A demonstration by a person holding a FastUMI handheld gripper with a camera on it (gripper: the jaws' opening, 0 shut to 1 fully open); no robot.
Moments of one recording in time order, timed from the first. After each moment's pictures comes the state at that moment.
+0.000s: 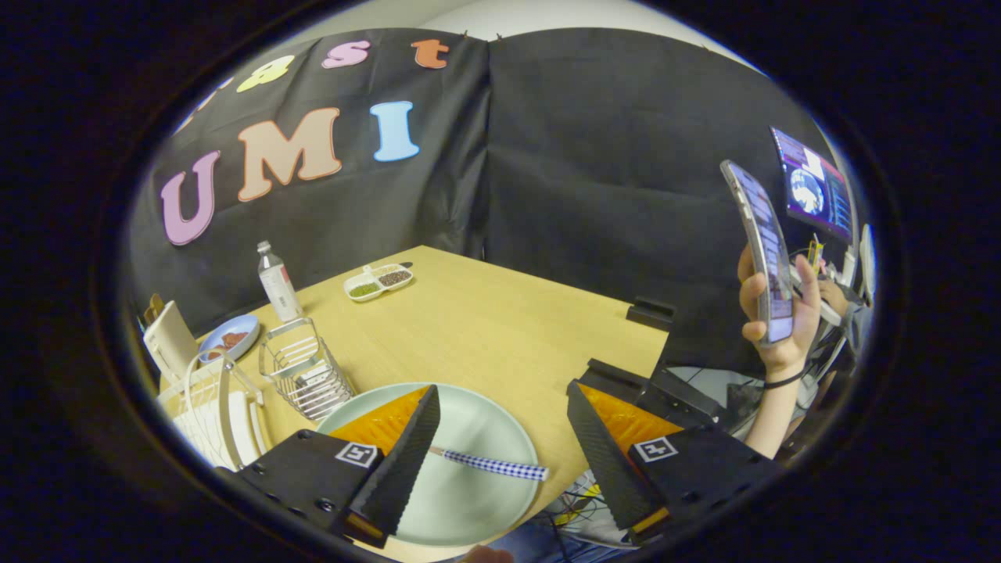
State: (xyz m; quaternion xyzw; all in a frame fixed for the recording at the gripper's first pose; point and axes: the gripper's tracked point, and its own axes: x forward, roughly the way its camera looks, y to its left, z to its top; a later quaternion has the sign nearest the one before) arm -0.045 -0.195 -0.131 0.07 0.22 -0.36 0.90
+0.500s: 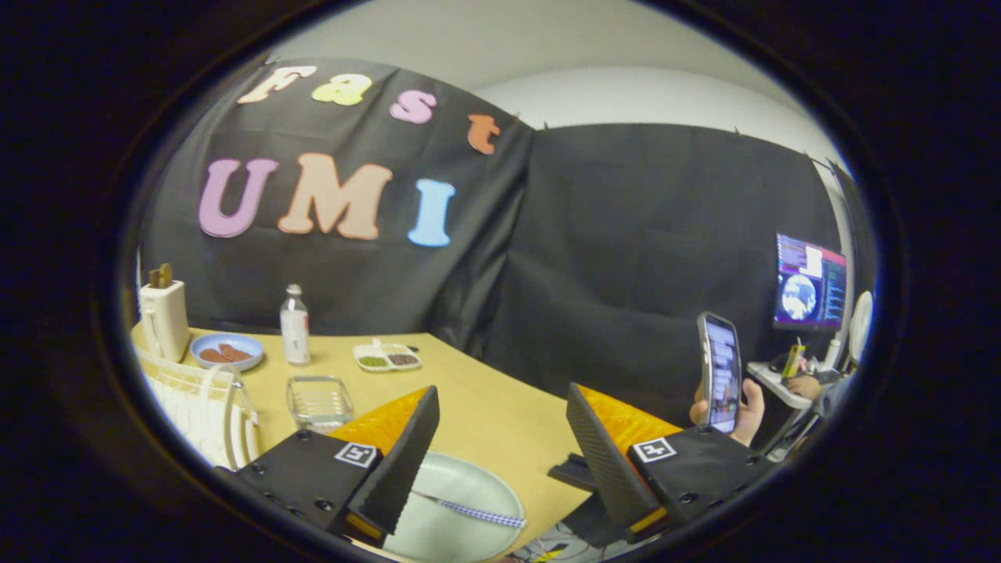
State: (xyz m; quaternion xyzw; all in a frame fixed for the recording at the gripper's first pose) arm -0.014 -0.137 -0.015 -0.07 0.03 -0.30 0.95
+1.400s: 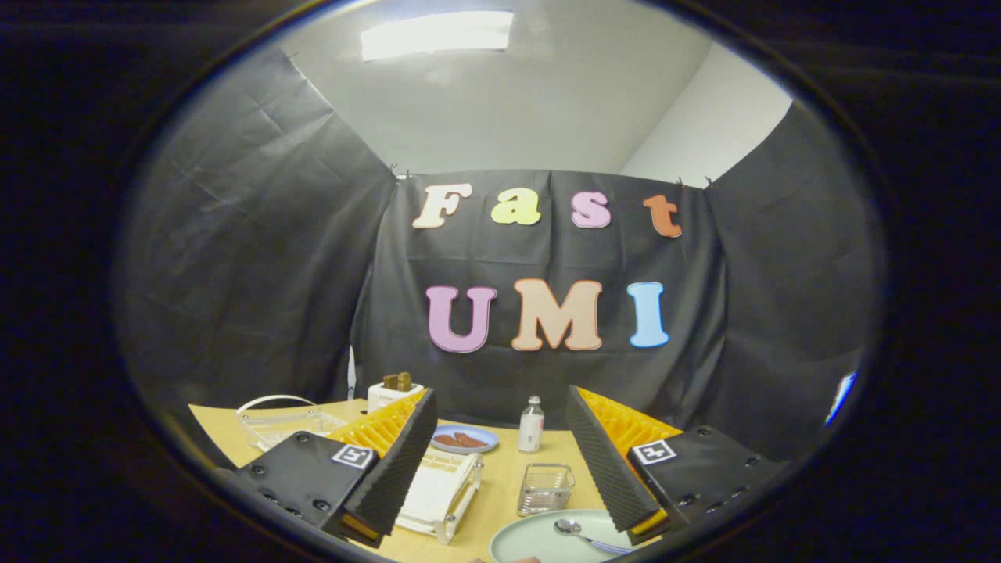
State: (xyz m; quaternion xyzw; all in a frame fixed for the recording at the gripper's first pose) arm -0.046 0.011 0.062 -0.01 -0.10 0.12 0.99
